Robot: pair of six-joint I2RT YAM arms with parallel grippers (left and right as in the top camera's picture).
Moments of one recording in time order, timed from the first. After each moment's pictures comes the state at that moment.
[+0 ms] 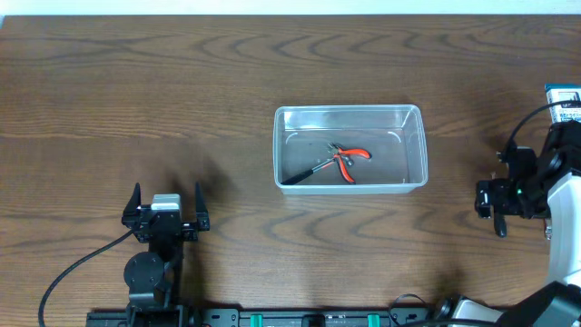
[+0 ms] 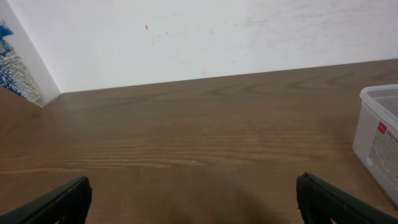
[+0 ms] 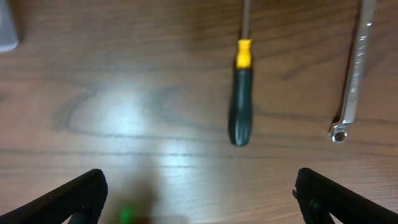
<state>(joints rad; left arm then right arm) 0.01 0.01 0.03 -0.14 -0.04 0.12 -0.46 1.41 1.06 -1.12 0.01 -0.40</state>
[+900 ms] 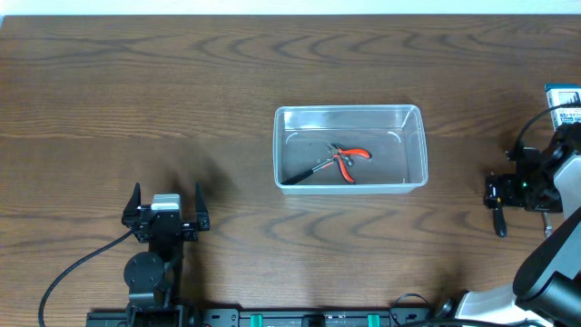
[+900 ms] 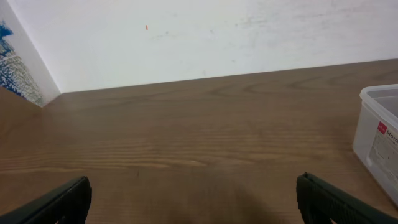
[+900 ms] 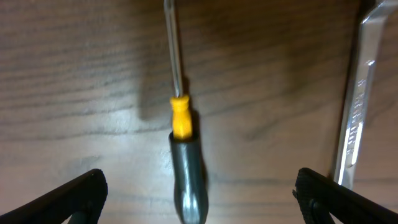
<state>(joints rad) 0.01 0.01 0.03 -0.14 -0.04 0.12 -0.56 1.69 1.06 -0.86 0.03 -0.45</state>
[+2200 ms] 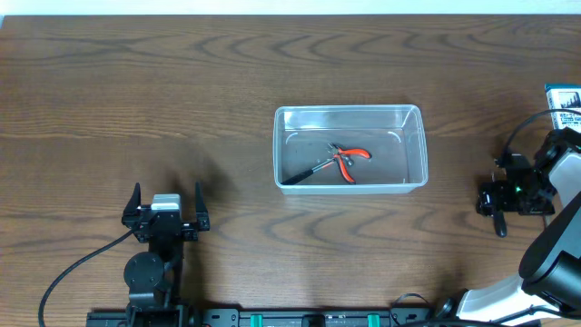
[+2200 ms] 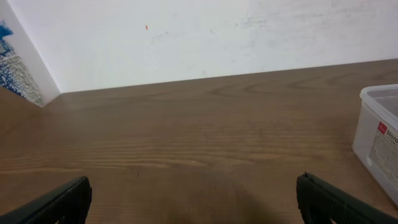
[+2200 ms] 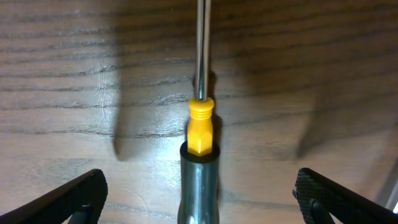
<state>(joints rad) 0.01 0.01 0.03 -0.14 -0.04 0.12 -0.56 1.79 1.04 -0.86 0.02 -0.54</state>
